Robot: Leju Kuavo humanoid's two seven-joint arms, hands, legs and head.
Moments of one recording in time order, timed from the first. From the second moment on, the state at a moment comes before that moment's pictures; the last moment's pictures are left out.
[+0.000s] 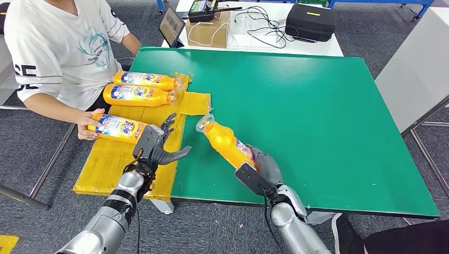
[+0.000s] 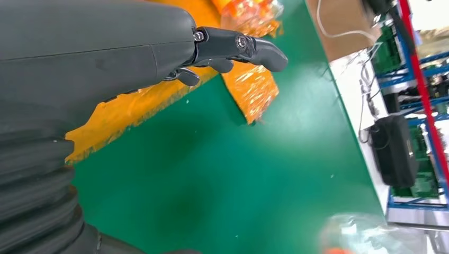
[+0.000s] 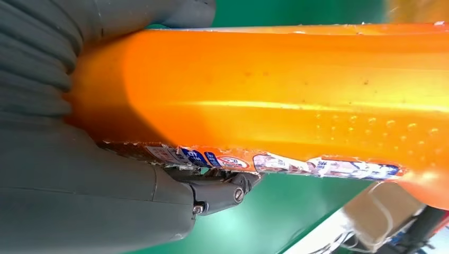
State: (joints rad) left arm -0.47 -0.13 -0.04 -0.76 -0.18 -0.01 -0.45; right arm -0.29 0.10 0.32 -0.97 0.50 -0.25 -0.27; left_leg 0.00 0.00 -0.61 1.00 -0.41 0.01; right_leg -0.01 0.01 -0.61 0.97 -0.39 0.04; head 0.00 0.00
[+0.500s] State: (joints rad) left arm -0.48 -0.15 -0.12 -0.73 0.03 -0.30 -0.39; right arm -0.31 0.21 0.40 -0.99 0.37 -0.25 -0.33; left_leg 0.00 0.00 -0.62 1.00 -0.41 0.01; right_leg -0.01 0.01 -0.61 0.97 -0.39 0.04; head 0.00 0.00
